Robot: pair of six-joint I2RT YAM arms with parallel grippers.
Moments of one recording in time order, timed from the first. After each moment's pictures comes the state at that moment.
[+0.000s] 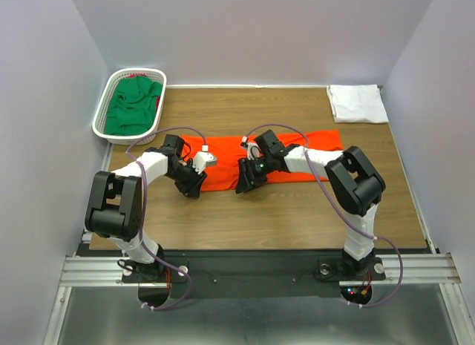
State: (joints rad) left arm -0.21 1.59 0.89 -0.64 0.50 0.68; right arm 0.62 1.94 1.22 -0.26 -0.65 0.38
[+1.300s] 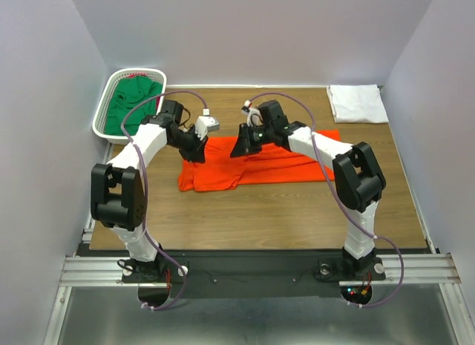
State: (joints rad) left arm -0.20 1.66 1.27 -0.80 0.62 0.66; right arm 0.58 1.99 1.46 -0.19 -0.67 0.50
